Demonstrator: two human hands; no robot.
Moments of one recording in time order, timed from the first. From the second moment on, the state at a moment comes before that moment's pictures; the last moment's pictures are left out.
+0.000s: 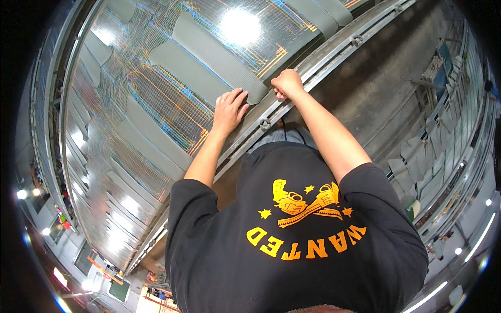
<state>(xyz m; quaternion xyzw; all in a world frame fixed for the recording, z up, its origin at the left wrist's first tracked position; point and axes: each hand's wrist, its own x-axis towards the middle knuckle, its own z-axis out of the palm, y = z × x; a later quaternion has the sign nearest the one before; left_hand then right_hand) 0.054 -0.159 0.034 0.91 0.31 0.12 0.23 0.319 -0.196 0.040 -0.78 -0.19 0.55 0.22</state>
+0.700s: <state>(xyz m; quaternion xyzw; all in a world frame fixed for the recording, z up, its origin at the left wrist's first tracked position) 0.045 -0.117 0.032 0.94 0.16 0.02 0.29 0.319 -0.193 0.055 -0.78 -0.13 0.58 0.20</state>
